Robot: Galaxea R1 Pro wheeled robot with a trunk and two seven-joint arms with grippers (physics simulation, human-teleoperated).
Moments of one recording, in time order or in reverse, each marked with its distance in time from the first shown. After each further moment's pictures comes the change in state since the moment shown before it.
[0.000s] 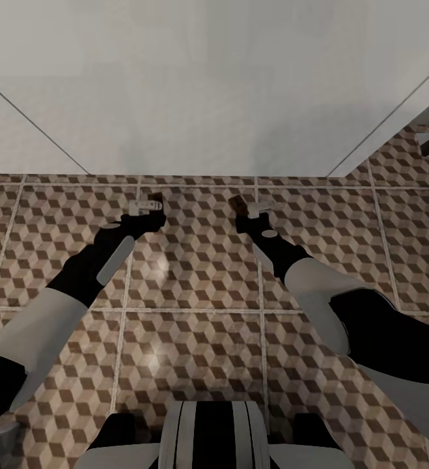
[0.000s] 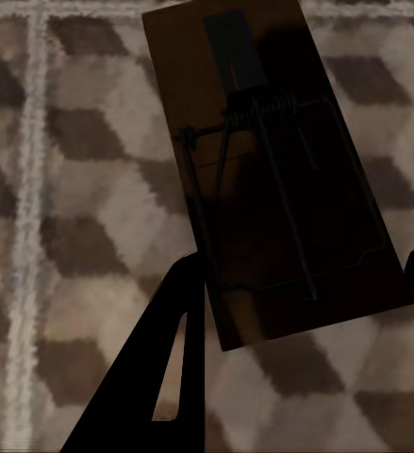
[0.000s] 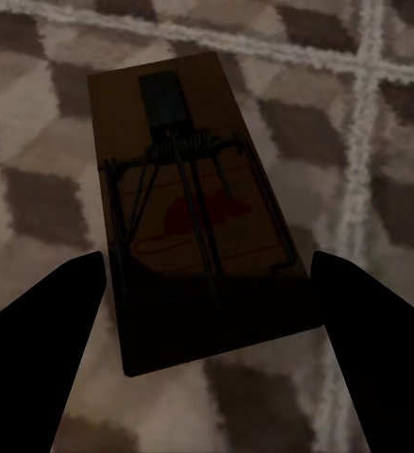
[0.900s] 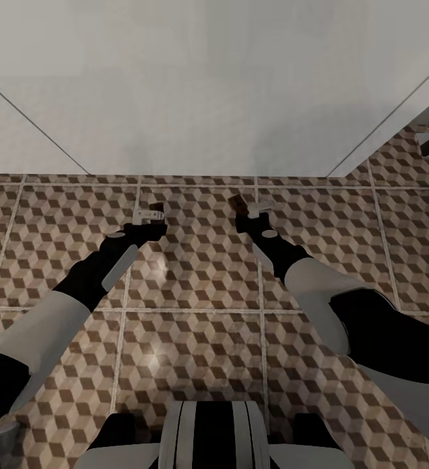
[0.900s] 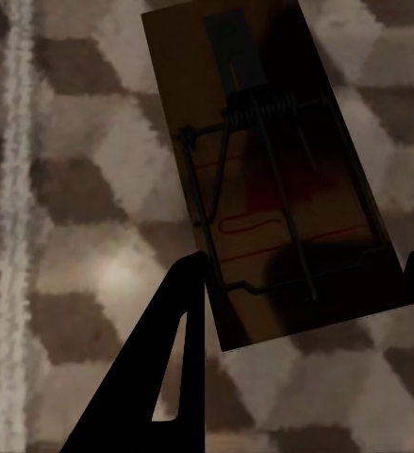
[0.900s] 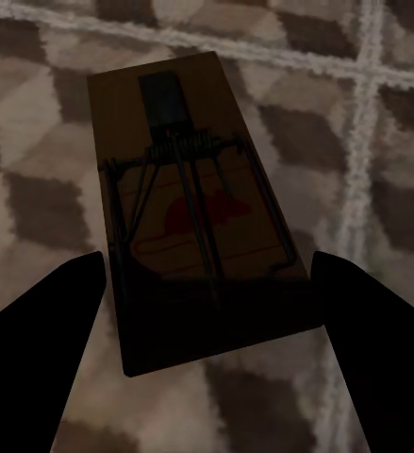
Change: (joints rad) left arm 0.008 -0.005 -0.044 0.085 0.000 -0.051 -0.001; right arm 0.000 0.000 0.000 0.000 0.000 -0.009 0.002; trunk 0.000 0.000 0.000
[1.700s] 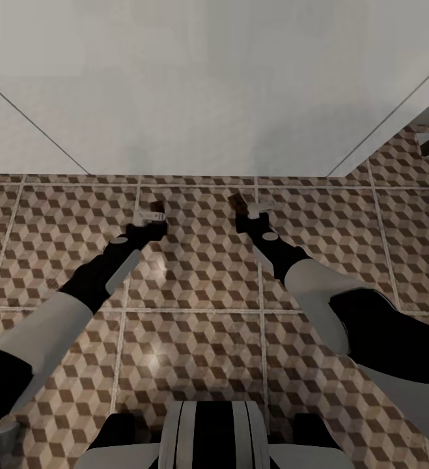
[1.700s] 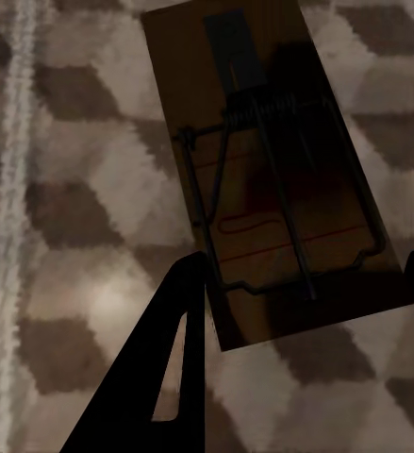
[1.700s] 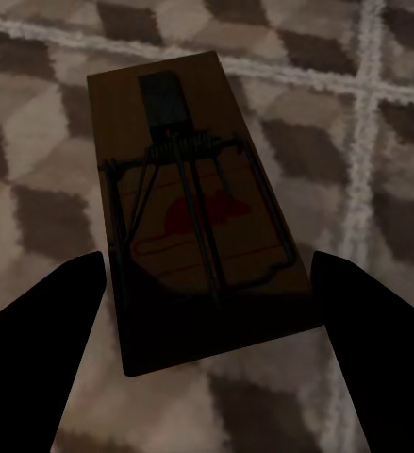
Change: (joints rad) left arm 0.000 -0.008 -0.034 0.052 0.000 -0.129 -0.001; right arm 0.000 0.000 -0.001 0.026 0.000 -0.065 0.007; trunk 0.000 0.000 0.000
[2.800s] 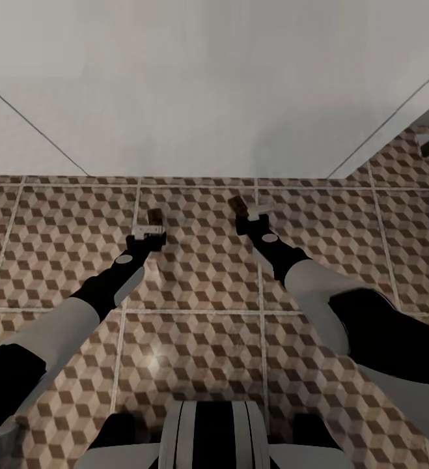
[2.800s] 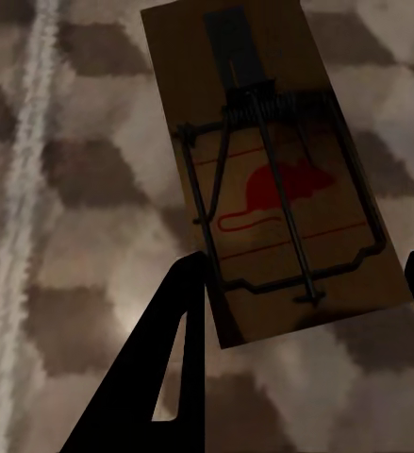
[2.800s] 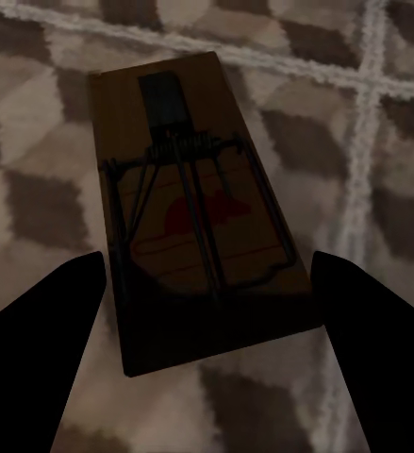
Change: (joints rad) left arm 0.000 -0.032 -0.080 0.234 0.000 -0.298 -0.002; right arm 0.000 0.000 0.003 0.016 0.027 0.000 -0.007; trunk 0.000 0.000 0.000
